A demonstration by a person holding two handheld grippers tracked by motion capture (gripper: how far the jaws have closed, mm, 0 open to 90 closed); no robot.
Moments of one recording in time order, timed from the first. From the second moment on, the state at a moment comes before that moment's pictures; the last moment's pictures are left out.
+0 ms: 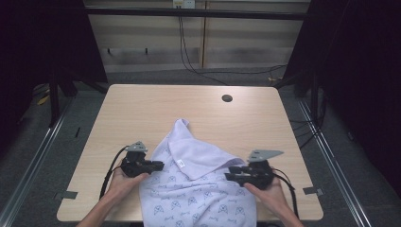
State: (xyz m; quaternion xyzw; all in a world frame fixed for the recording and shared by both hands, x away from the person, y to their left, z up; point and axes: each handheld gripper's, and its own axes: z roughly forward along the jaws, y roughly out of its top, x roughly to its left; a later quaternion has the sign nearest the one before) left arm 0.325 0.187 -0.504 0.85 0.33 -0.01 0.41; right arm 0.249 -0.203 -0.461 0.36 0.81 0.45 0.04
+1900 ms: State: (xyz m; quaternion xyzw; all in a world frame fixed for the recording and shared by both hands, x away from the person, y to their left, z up) left arm 0.375 0.149 -0.480 0.81 0.35 -0.01 0.47; right arm 0.213 -0.250 -0.472 0.38 0.82 0.43 0.03
